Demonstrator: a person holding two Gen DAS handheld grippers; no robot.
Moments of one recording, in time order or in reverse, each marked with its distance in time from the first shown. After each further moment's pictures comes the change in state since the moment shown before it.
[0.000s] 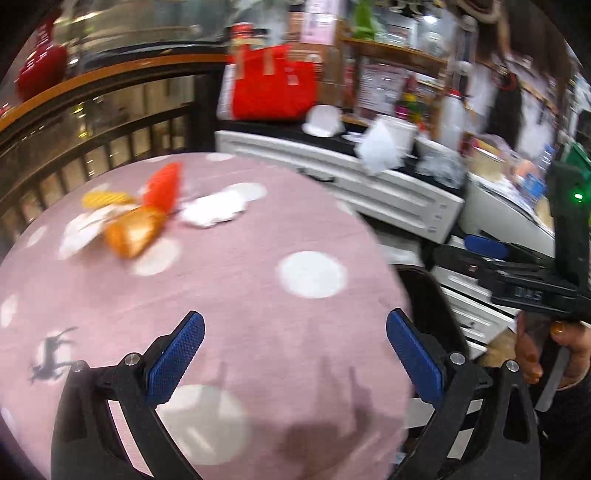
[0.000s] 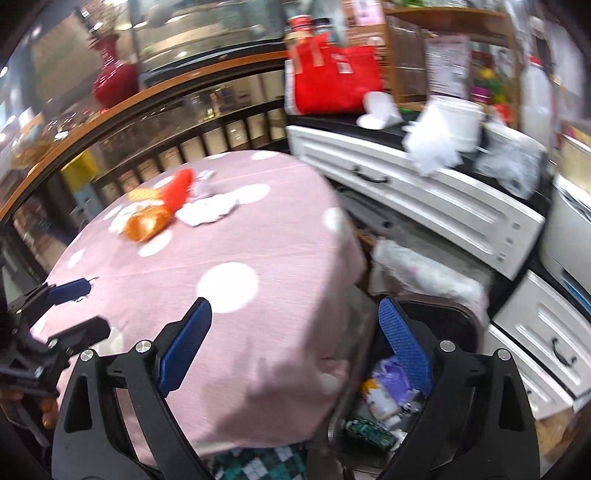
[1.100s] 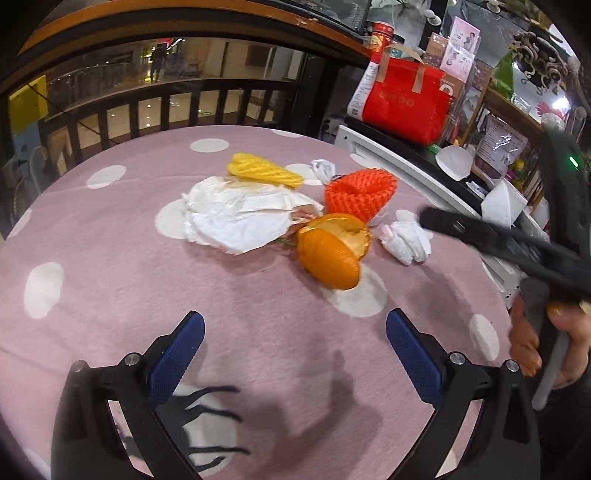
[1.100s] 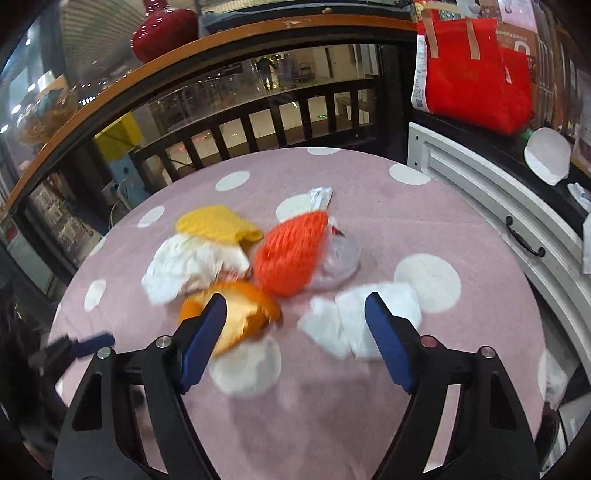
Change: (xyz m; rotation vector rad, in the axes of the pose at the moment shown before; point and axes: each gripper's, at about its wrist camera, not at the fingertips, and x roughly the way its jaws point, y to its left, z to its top) left arm 0.030 0.197 0.026 -0.273 0.030 0.088; right arm 0.187 0.165 0.134 -0.113 0.115 0.177
